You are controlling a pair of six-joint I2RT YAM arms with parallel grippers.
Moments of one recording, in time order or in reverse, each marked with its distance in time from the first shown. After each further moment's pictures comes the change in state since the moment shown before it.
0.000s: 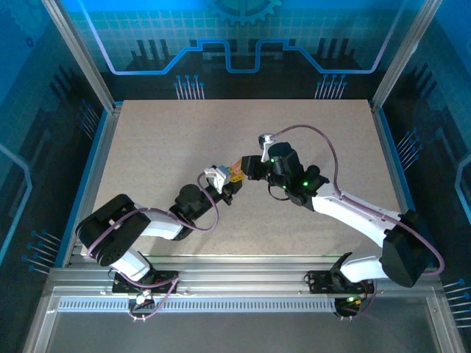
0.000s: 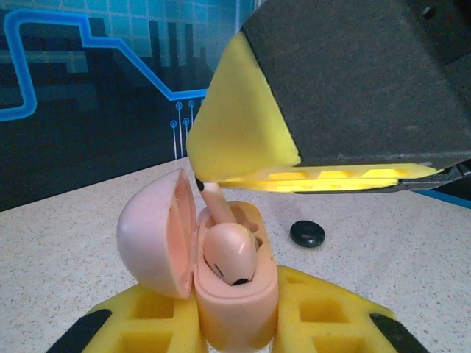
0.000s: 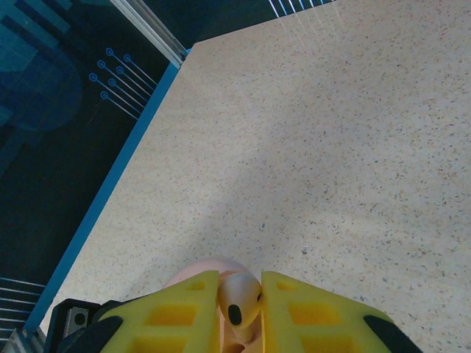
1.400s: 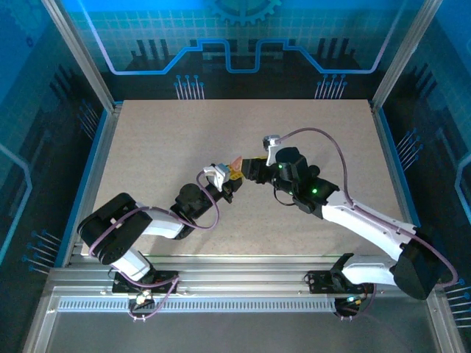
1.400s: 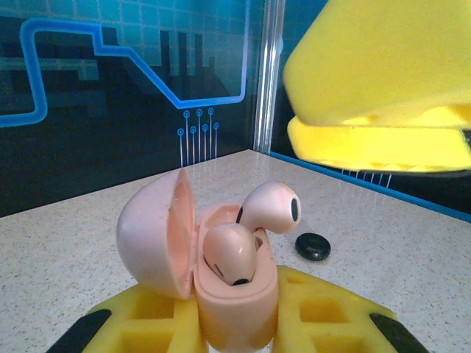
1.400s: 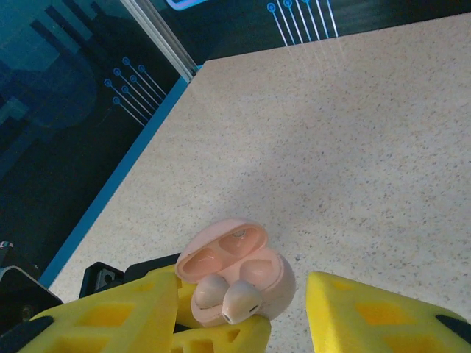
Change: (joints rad) left arm 0.000 0.014 0.013 0.022 -0.019 -0.019; right arm 0.021 -0.121 -0.043 -0.023 0.045 -0.082
